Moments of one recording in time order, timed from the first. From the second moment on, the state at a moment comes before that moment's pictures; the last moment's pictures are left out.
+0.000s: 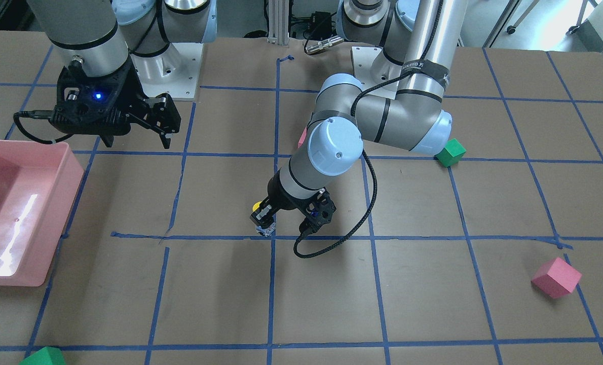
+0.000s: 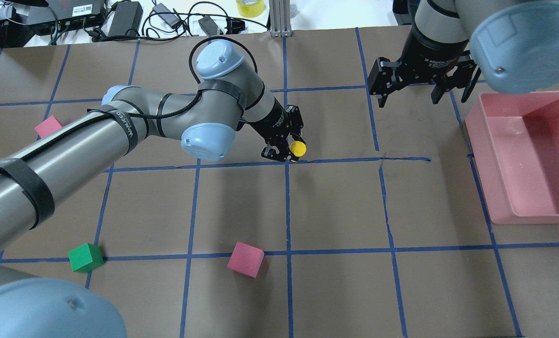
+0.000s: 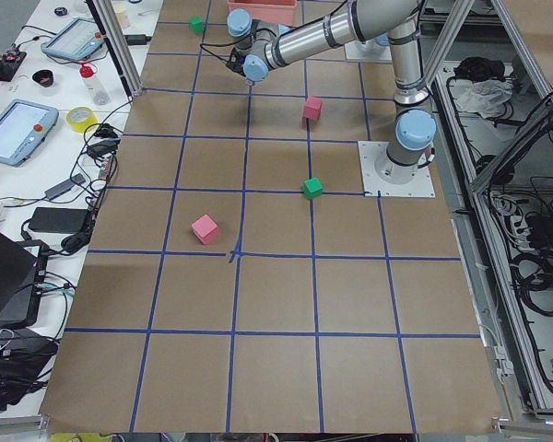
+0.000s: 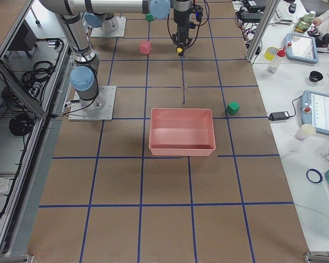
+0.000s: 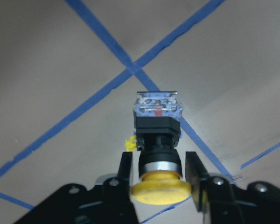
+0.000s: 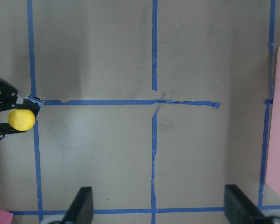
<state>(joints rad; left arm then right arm) -1.83 -2.03 -1.68 -0.97 1.12 -1.35 1.62 -1.53 1.57 -1.65 -1.60 0.05</state>
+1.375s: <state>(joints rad) -1.76 -2.05 -1.74 -0.96 1.00 -1.32 1.62 -1.55 1.58 -1.62 -1.59 0.04</state>
